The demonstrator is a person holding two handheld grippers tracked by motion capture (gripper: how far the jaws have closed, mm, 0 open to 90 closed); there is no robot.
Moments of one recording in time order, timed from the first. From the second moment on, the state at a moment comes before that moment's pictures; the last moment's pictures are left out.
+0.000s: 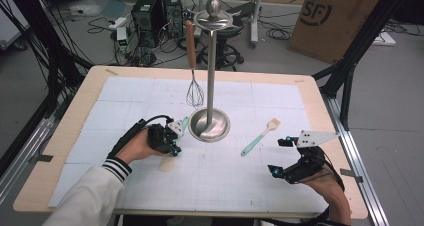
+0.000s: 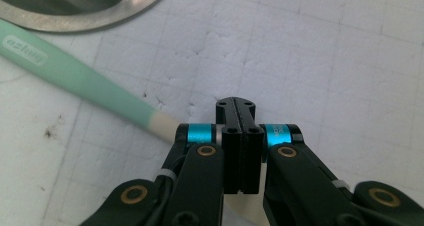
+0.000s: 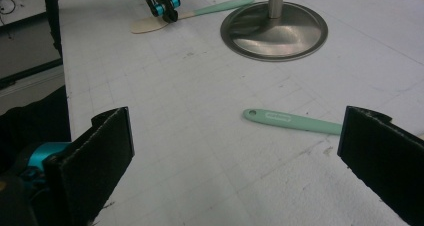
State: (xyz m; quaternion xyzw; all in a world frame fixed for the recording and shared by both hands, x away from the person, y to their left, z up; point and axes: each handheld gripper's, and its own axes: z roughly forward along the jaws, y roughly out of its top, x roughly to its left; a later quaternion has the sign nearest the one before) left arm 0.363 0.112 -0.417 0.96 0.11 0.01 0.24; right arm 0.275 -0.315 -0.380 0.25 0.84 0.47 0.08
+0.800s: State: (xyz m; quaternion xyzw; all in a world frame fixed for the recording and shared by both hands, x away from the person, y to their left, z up) left arm 0.351 0.142 -0.418 0.96 0.11 0.00 0.24; right arm 0.276 -0.315 -0.381 0.25 0.84 0.47 0.08
